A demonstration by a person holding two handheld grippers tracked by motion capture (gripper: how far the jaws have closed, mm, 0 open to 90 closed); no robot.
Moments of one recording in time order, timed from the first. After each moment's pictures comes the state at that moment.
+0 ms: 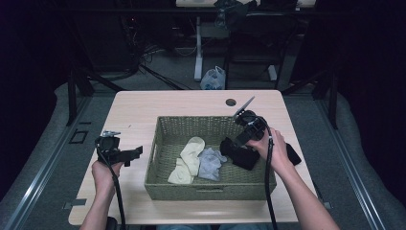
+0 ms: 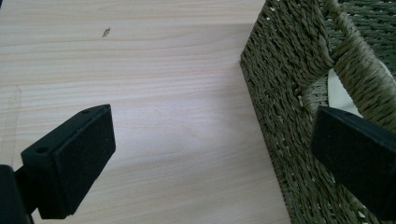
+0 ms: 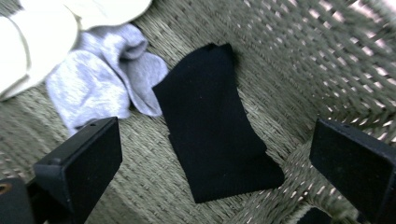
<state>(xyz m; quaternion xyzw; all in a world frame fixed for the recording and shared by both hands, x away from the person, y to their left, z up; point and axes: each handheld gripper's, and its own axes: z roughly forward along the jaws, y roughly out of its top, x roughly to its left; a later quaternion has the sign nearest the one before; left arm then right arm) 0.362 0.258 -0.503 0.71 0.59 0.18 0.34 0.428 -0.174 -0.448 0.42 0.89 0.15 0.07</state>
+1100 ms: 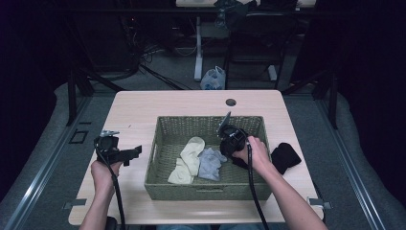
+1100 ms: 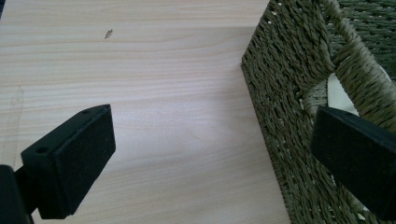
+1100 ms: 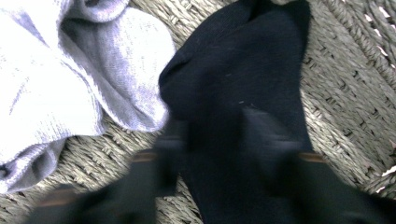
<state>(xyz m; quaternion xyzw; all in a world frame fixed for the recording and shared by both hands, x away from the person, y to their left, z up) 0.363 0.261 -0.502 0.70 0.60 0.18 0.35 0.446 -0.132 -0.524 0.41 0.91 0.05 0.04</state>
